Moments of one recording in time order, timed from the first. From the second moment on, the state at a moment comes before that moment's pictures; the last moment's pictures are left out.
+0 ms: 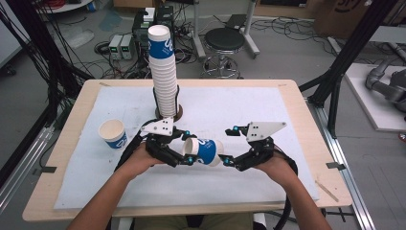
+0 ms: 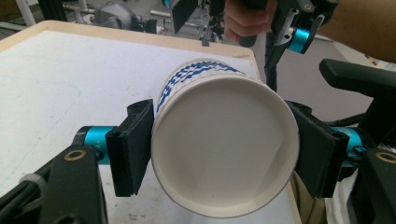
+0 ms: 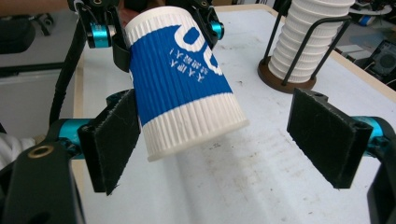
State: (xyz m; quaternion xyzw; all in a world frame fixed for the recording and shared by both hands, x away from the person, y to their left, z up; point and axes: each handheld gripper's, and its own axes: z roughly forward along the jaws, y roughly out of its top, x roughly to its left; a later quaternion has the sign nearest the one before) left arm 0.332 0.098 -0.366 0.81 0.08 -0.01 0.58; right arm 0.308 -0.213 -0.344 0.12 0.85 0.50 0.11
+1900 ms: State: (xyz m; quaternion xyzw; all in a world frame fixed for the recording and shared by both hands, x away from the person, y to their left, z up) left arm 0.321 0.096 -0.371 0.77 0.03 -0.04 0.64; right arm 0.303 -0.209 -0.393 0.11 0.82 0.56 0.00
